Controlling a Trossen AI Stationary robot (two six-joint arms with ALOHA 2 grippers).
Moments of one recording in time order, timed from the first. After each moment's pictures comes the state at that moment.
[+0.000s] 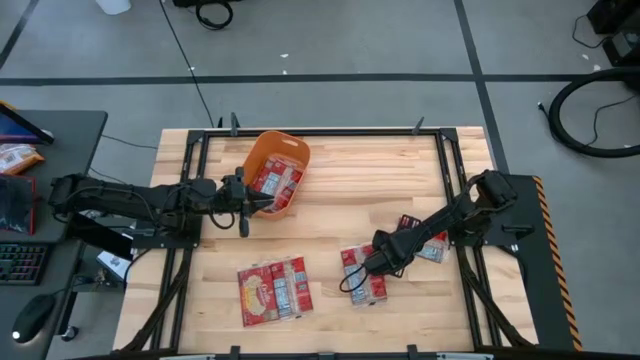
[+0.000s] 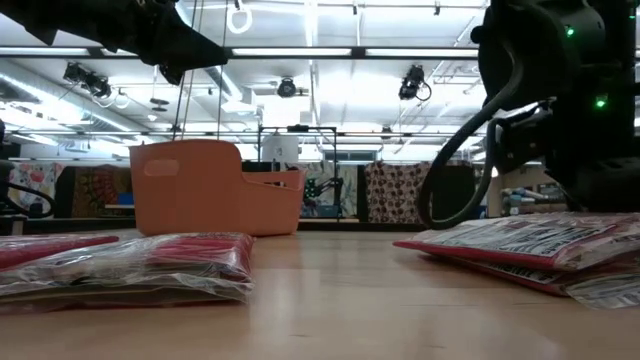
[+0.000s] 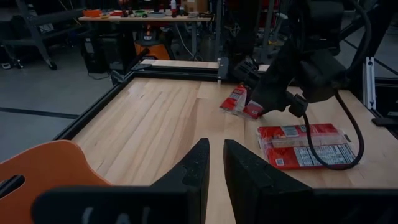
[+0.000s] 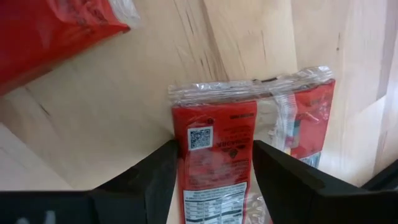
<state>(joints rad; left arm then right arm) -0.04 0.77 0.44 0.15 -0.22 -0.04 0.41 1.82 0.99 -1.07 0.21 0.88</state>
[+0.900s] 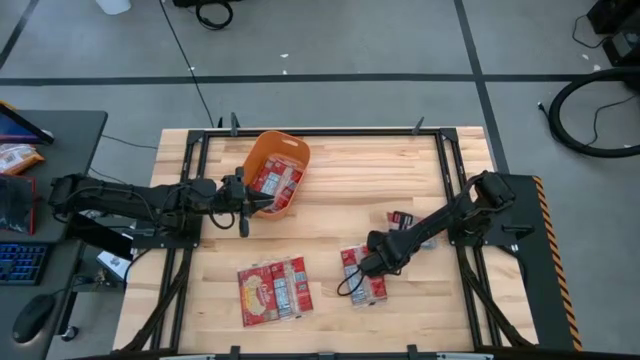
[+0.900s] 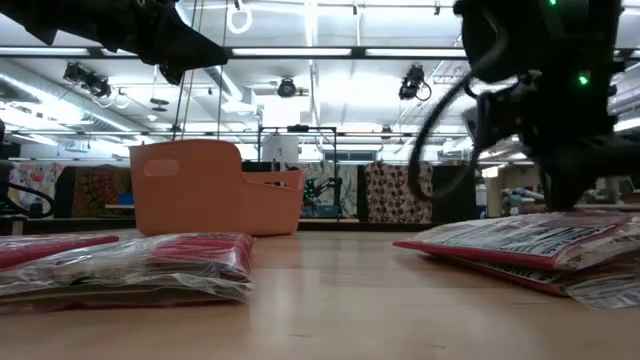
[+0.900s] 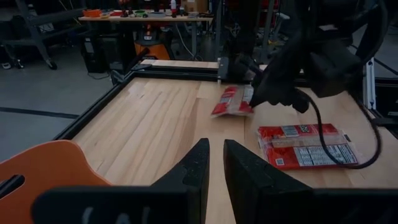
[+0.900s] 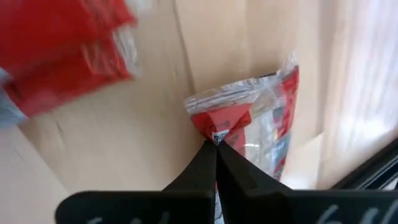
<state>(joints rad) -0.04 0.77 0.44 0.15 -0.22 -0.04 0.41 1.83 1.12 -1.19 0.33 0.75</state>
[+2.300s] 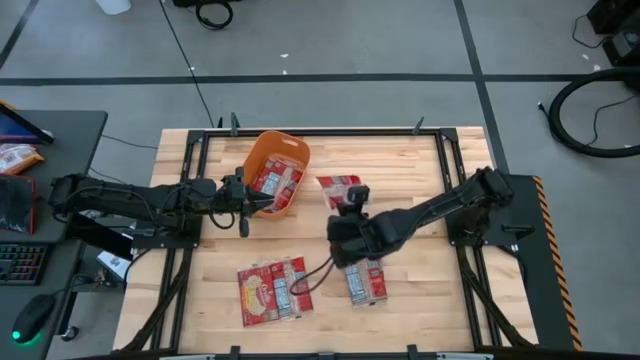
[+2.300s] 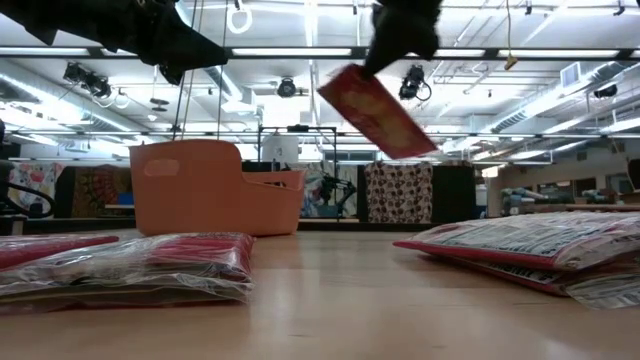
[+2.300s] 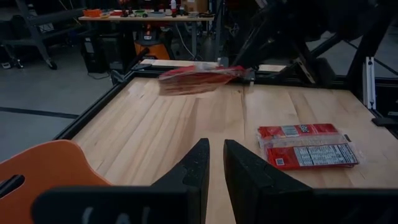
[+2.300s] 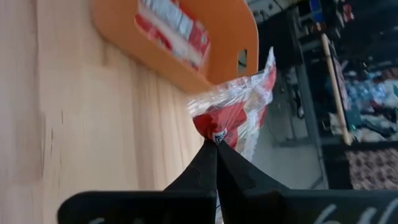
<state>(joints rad) -0.04 0.77 0.44 0.15 -0.22 -0.04 0.33 1.82 1.55 -0.96 0.95 0.11</state>
